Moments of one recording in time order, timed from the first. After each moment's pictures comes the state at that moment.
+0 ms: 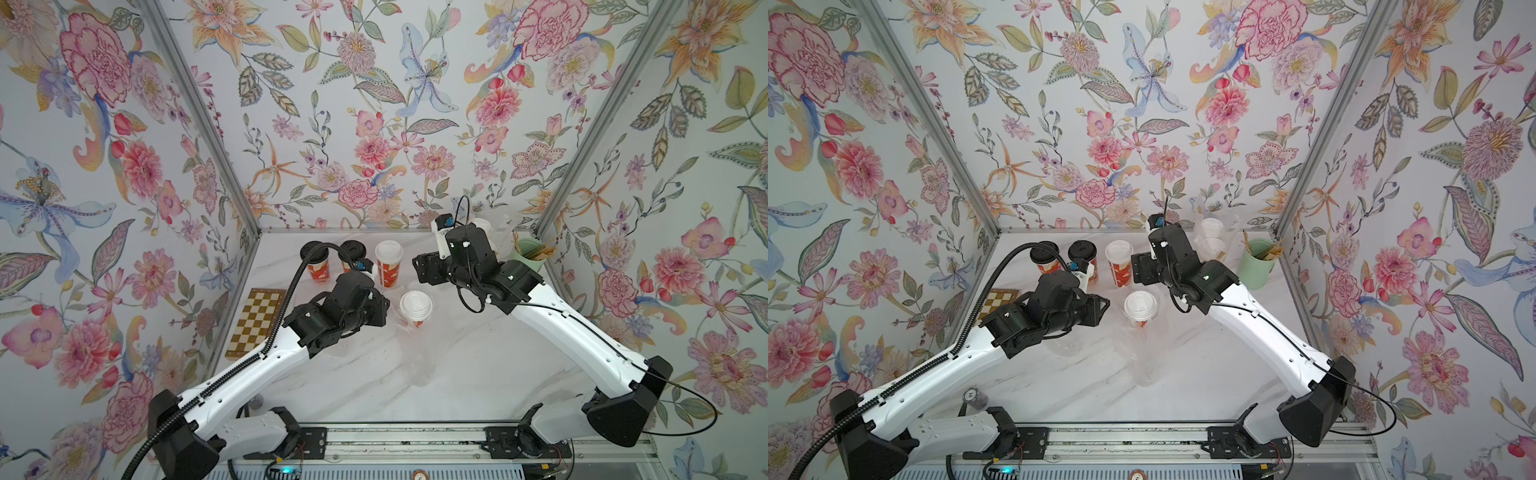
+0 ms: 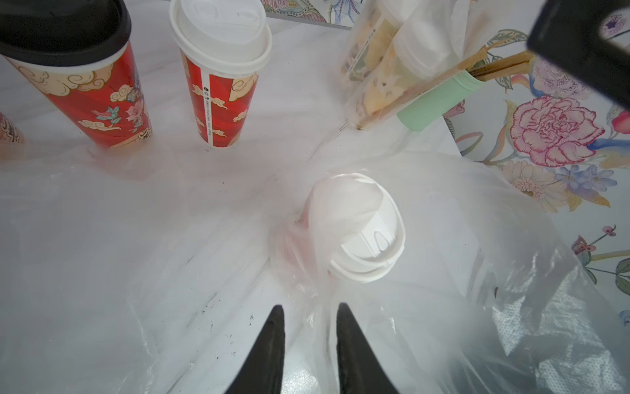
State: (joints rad) left arm -0.79 1.19 1.10 -0.58 -0.05 -0.58; right arm 0.74 1.46 1.55 -0.67 0.19 0.30
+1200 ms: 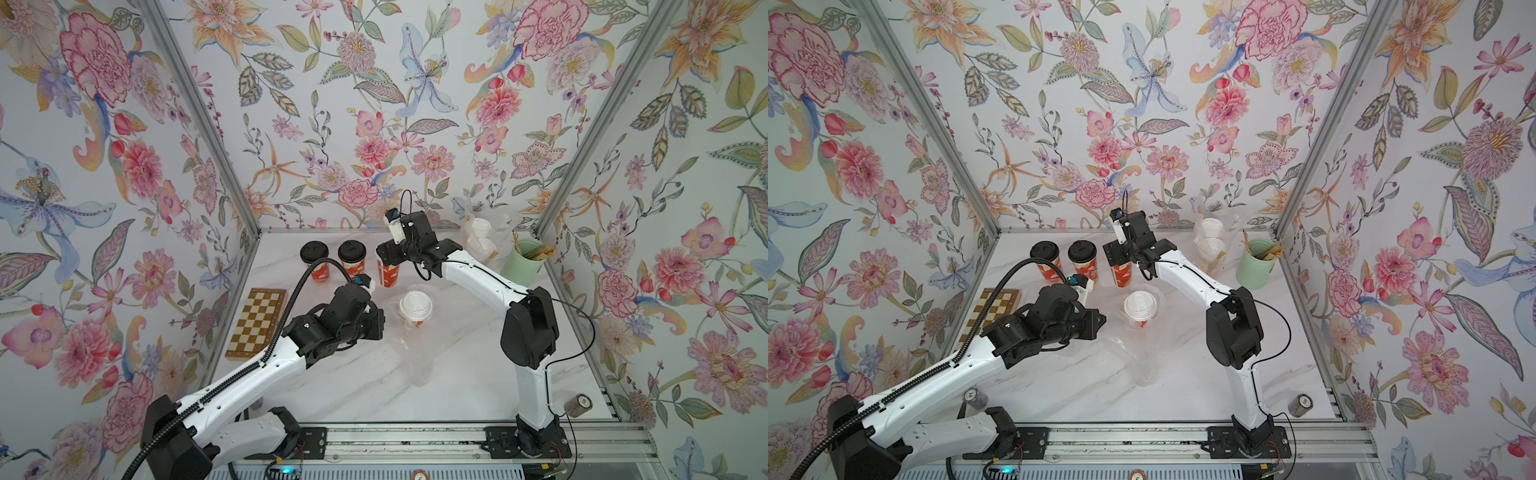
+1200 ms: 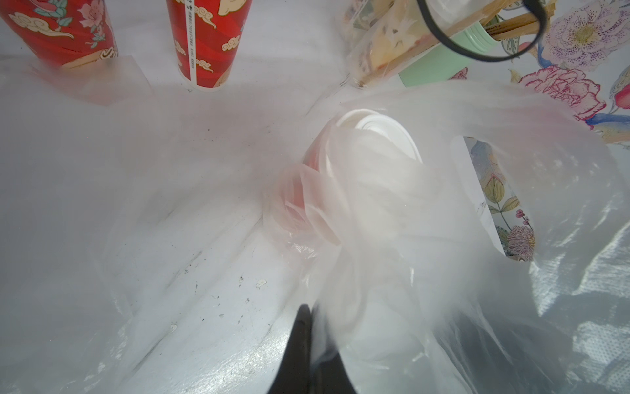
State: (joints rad) left arm -0.79 1.13 0.96 -0.55 0.03 -0.65; right arm 0.66 2.08 1.88 -0.40 0.01 0.04
